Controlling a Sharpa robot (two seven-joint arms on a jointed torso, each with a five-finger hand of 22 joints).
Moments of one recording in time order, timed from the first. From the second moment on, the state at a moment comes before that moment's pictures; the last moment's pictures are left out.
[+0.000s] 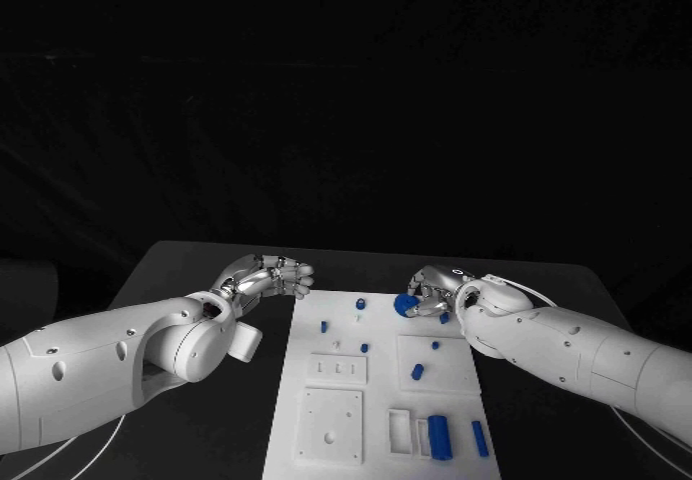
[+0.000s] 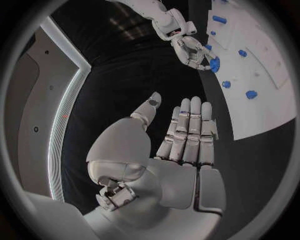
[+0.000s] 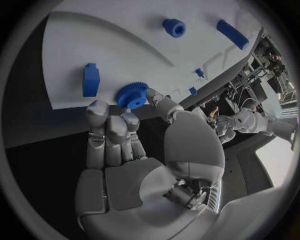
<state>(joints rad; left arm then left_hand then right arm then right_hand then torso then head) 1.32 -0.85 -0.16 1.47 -0.12 -0.28 0.32 1.10 0.01 0.27 -0.29 0.06 0.77 0.18 0.38 0.39 1.13 0.13 0.14 0.11 0.91 0.12 0.46 0.49 0.04 0.73 0.02 0.39 1.29 1.20 -0.49 -0.05 0.91 -1.45 -0.28 -0.08 1.01 -0.24 0.60 -0.19 0.18 0.86 0.15 0.28 0.41 1.11 0.02 1.17 1.15 1.28 -0.08 1.34 0.85 0.20 1.34 -0.06 0.87 1.31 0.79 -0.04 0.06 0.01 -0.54</state>
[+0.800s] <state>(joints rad) 1.32 -0.86 -0.16 1.48 -0.12 -0.29 0.32 1.10 0.01 0.27 -0.29 0.06 0.77 0.18 0.38 0.39 1.13 0.13 0.14 0.11 0.91 0.12 0.46 0.49 0.04 0.73 0.02 0.39 1.29 1.20 -0.47 -0.05 0.90 -1.49 -0.29 -0.11 1.05 -0.21 0.68 -0.20 0.09 0.89 0.11 0.32 0.43 1.10 0.02 1.18 1.13 1.29 -0.09 1.33 0.88 0.20 1.32 -0.06 0.90 1.31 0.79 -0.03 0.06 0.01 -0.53</state>
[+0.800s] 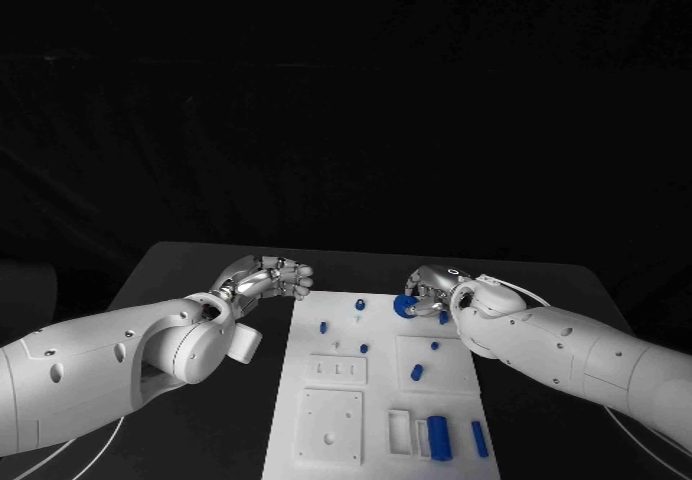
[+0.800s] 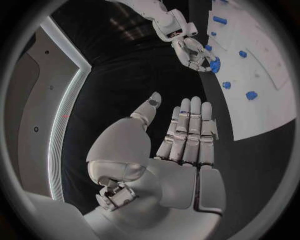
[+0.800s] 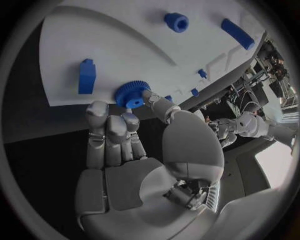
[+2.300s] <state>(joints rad) 1.32 -0.87 -0.16 1.48 -0.12 -0.29 0.32 1.10 0.01 0.27 -0.29 0.06 0.77 0.18 0.38 0.39 1.13 0.14 0.14 0.11 0.92 0.12 0.46 0.49 0.05 0.73 0.02 0.39 1.29 1.18 -0.50 -0.07 1.01 -1.74 -0.41 -0.19 1.07 -0.23 0.77 -0.15 0.08 0.91 0.10 0.34 0.45 1.12 0.00 1.18 1.10 1.30 -0.11 1.32 0.90 0.20 1.33 -0.06 0.91 1.31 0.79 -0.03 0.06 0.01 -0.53</state>
